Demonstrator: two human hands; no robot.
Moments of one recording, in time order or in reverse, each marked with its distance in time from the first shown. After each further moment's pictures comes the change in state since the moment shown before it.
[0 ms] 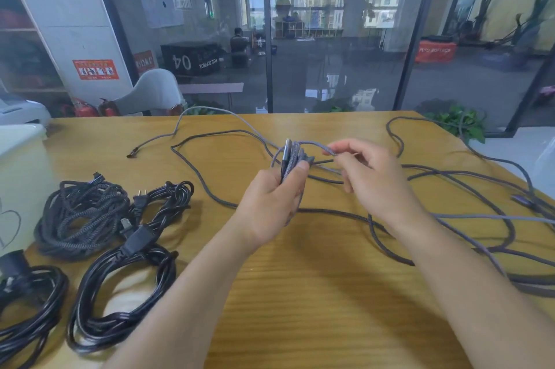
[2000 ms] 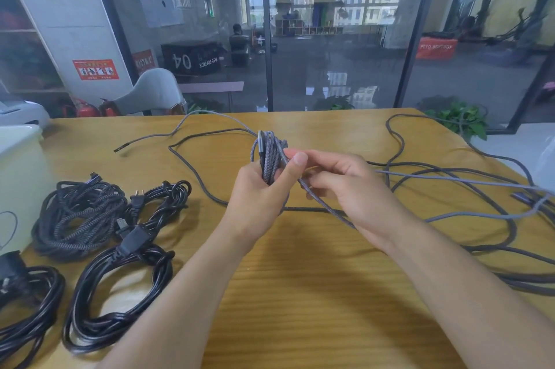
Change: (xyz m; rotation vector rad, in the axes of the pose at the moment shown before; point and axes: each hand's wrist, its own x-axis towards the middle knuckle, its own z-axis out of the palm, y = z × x) left_hand 0.002 -0.003 0.001 -0.108 0.182 0.104; right_hand -0.017 -0.018 0.013 0.425 -0.339 0.109
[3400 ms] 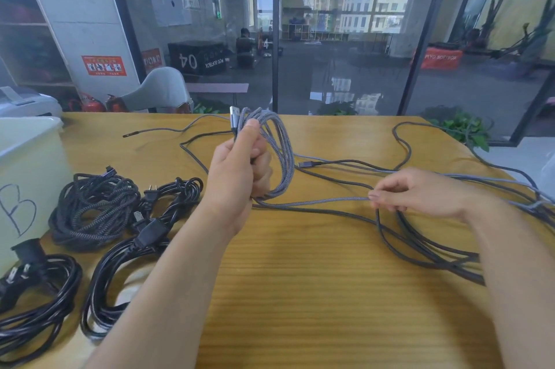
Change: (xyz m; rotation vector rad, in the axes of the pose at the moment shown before) left_hand 0.008 0.020 -0.037 -0.381 0.097 -0.082; right_hand 0.005 0.004 -0.105 -0.826 -0.218 0.382
